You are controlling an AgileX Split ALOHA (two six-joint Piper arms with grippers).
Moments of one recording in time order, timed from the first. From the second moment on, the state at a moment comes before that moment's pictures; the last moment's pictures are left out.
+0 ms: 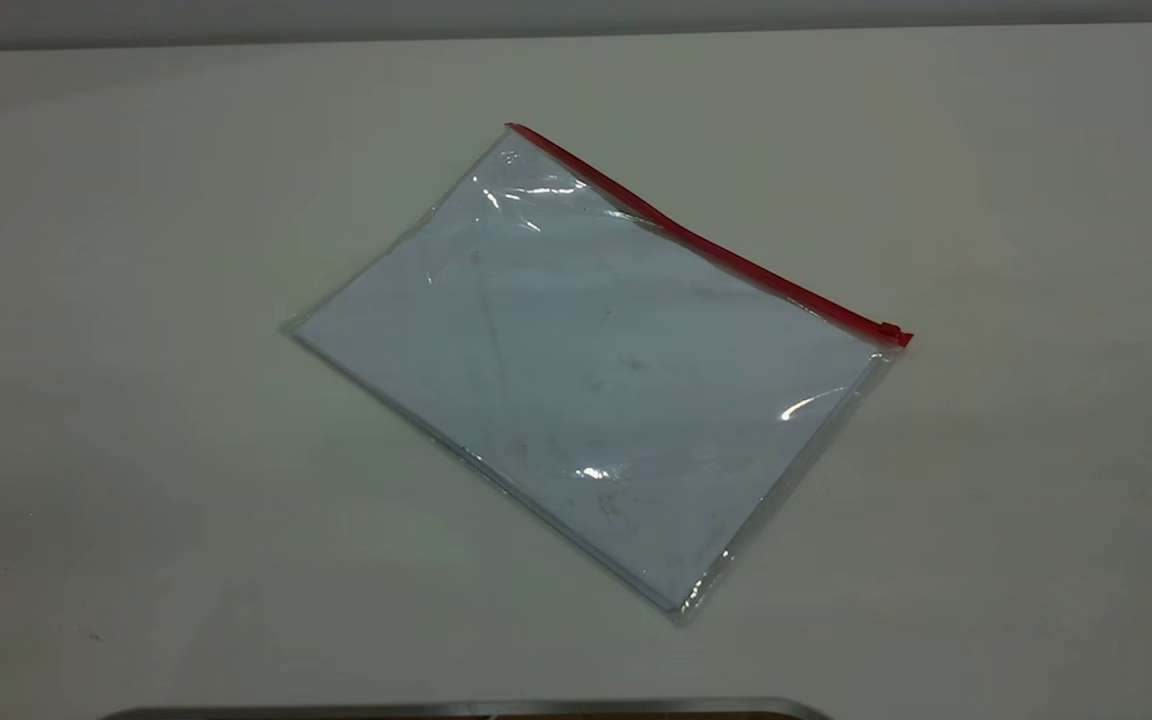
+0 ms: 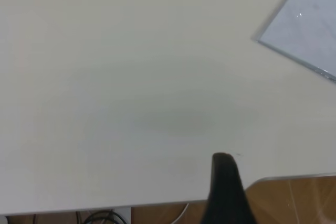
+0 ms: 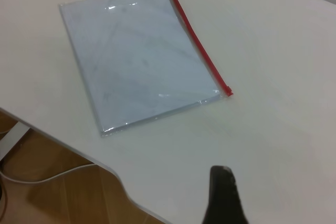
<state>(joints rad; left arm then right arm) -0.03 -0.02 -0.49 -0.02 1.13 0.03 0.17 -0.02 -0.48 0.25 1.15 -0.34</state>
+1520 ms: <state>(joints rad) -0.03 -0.02 -0.49 -0.02 1.13 0.03 0.01 -0.02 -0.48 0.06 1.14 -0.14</state>
